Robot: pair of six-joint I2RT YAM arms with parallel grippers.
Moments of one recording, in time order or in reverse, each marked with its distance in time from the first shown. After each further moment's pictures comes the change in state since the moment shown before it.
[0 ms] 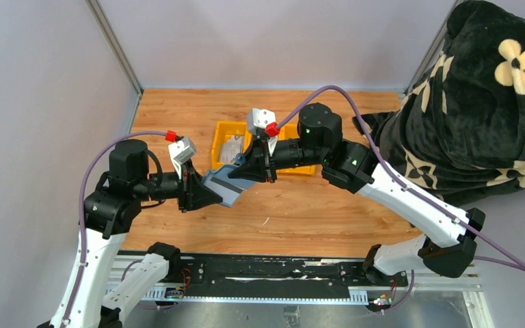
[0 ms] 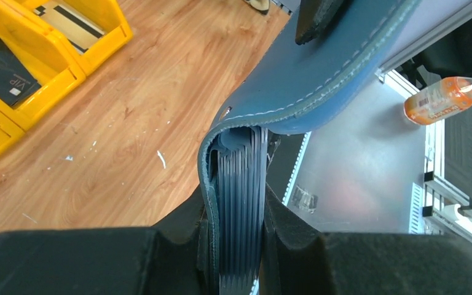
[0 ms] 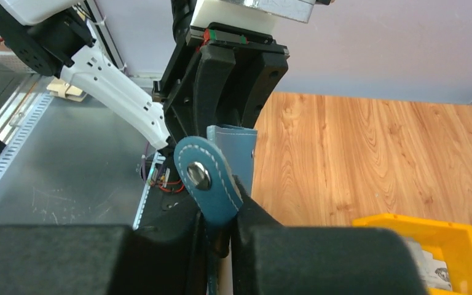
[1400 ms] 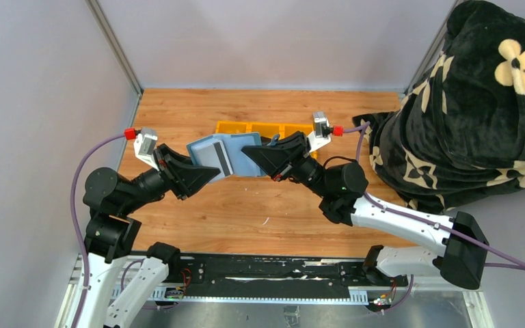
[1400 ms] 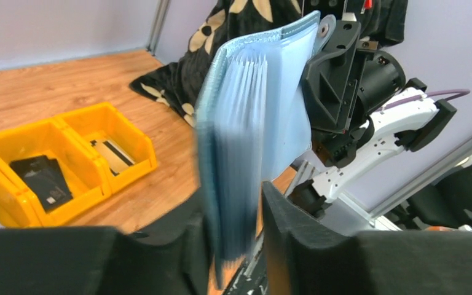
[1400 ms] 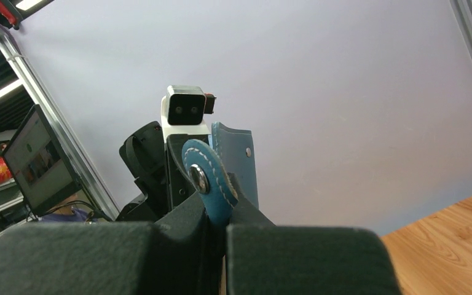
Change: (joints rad) left arm 0.000 -0.209 -0.218 0.680 -0.238 -0.549; right arm 0.020 -0.143 -0.678 1.292 0.503 0.780
